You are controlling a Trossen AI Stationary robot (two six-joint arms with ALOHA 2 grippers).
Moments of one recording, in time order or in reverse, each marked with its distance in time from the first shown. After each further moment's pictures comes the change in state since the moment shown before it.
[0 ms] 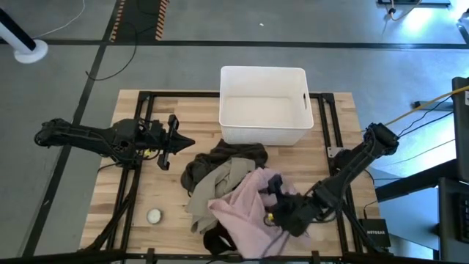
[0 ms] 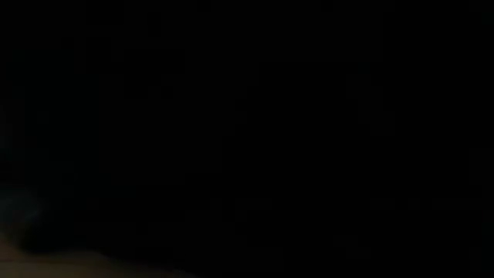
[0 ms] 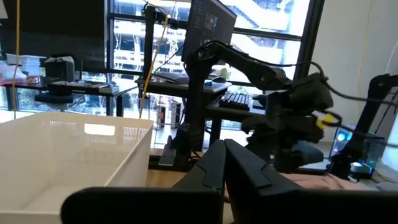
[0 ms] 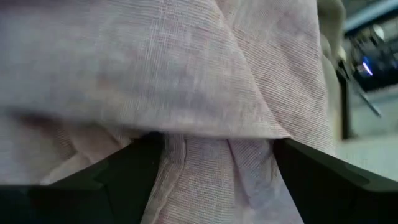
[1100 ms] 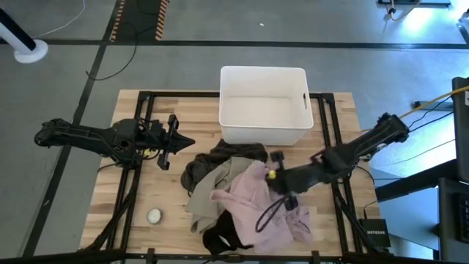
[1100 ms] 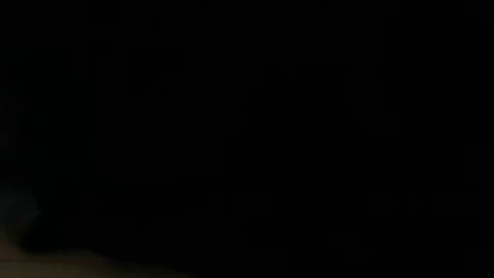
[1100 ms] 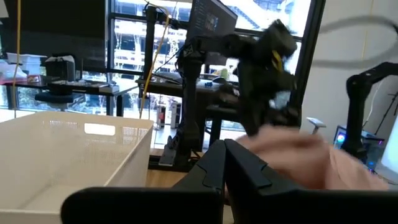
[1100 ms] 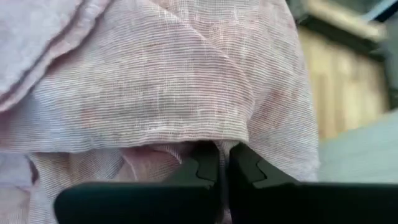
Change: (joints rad) left arm 0.002 0.000 0.000 0.002 0.000 -0.007; right arm -0.209 -0.236 0.045 -0.029 -0.314 0.017
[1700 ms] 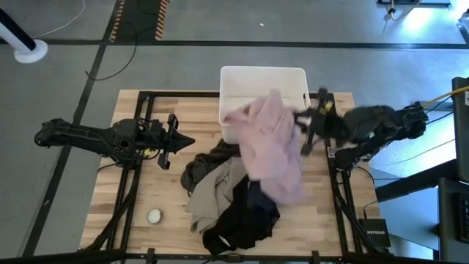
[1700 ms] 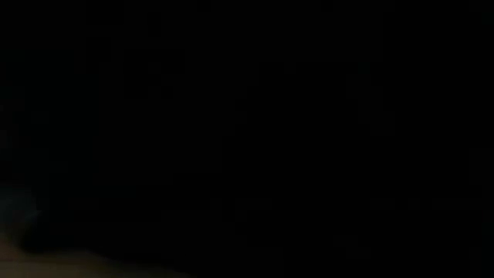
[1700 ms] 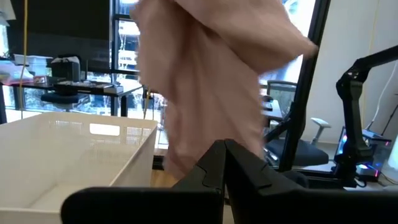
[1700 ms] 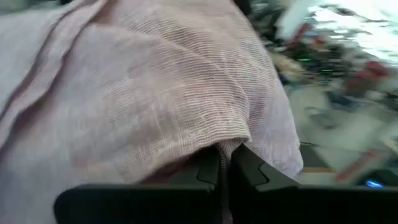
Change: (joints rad) left arm 0.000 0.000 0.000 0.000 -0.017 0.007; right arm -0.163 -0.213 0.274 0.040 0.396 -0.246
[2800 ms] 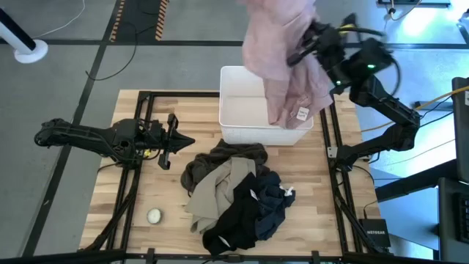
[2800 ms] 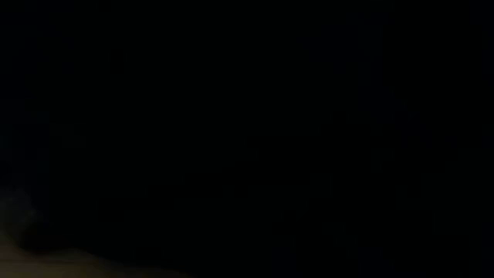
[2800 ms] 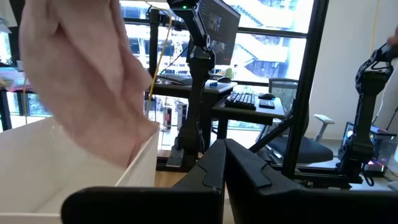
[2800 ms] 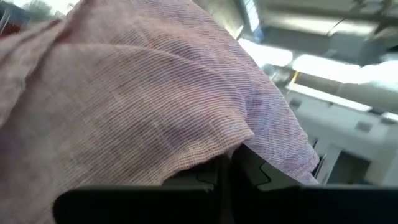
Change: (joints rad) left arm 0.000 0.000 0.000 0.001 0.000 0.032; right arm -0.652 0.147 0.131 0.637 -0.180 -0.415
